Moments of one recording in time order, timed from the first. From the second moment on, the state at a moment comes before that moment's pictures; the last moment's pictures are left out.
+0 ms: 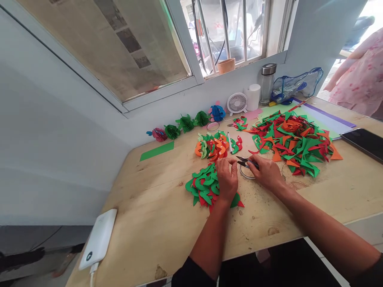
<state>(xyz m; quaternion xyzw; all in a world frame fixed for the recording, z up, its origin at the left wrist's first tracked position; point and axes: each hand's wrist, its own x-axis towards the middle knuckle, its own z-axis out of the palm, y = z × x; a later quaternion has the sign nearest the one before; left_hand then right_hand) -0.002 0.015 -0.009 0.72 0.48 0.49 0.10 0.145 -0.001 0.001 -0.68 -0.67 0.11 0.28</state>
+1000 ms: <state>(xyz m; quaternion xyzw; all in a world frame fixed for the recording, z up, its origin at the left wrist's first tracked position) -0.004 0.018 -0.014 0.66 0.50 0.52 0.18 0.141 -0.006 0.005 -0.64 -0.73 0.09 0.21</state>
